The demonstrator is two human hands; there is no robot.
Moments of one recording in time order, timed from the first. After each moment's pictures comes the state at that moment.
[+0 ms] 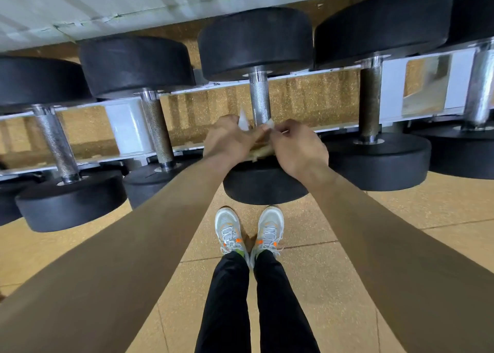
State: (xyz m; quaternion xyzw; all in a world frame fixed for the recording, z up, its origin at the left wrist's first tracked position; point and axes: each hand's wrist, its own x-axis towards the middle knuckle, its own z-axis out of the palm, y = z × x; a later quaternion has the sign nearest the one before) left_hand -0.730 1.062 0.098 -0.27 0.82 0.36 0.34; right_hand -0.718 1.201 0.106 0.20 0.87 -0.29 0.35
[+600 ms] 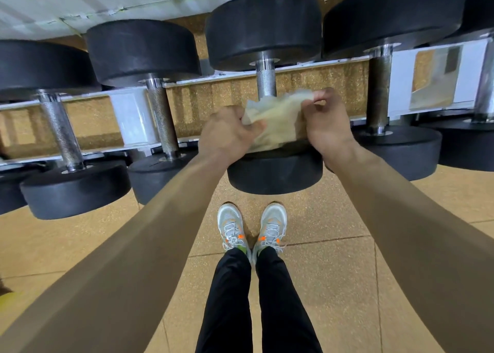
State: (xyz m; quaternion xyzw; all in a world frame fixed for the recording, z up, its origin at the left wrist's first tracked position) left_hand -0.716 1.046 0.108 -0.17 0.86 0.37 0.29; right_hand -0.730 1.220 0.118 0.29 0.77 -0.53 0.20
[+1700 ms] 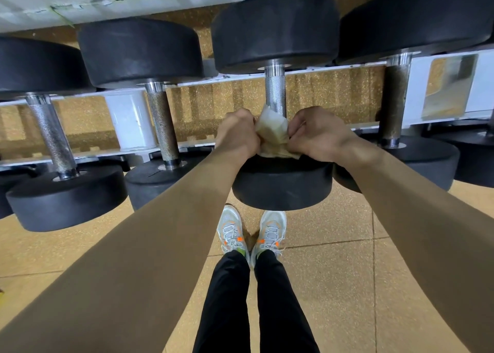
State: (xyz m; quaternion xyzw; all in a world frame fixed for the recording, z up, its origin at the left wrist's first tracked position) left_hand -0.741 1.057 0.056 -0.14 0.90 0.22 0.34; right_hand -0.755 1.221 0.094 0.10 0.85 -0.30 0.43
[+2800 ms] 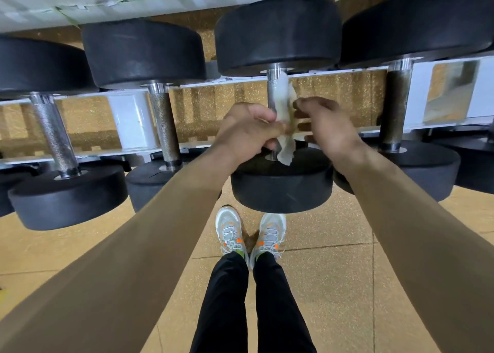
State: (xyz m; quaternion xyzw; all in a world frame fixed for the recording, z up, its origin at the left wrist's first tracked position) left_hand -0.742 1.051 0.106 -0.22 0.74 0.53 0.36; right_hand -0.754 1.214 0.101 0.26 0.77 -0.49 0.31
